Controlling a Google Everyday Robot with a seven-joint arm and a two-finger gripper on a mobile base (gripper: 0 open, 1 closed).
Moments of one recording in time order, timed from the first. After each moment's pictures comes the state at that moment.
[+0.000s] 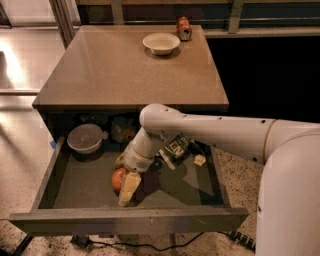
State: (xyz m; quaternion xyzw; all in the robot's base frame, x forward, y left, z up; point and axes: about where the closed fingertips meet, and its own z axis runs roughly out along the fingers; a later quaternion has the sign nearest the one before) arm 0.497 0.122 0.608 -0.73 0.60 0.29 0.14
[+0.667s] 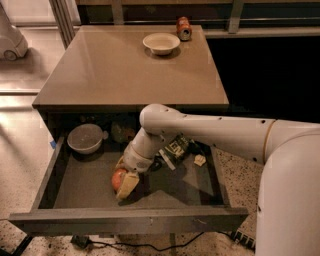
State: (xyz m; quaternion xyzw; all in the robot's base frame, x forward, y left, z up) arm 0.497 0.122 0.608 -0.73 0.60 0.29 0.14
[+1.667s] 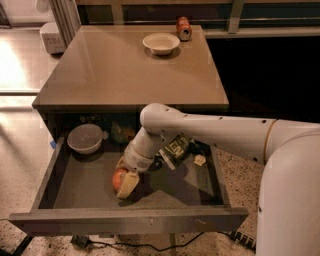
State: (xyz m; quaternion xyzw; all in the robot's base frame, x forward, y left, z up) arm 0.498 0.121 0.610 -0.73 0.61 0.29 0.14
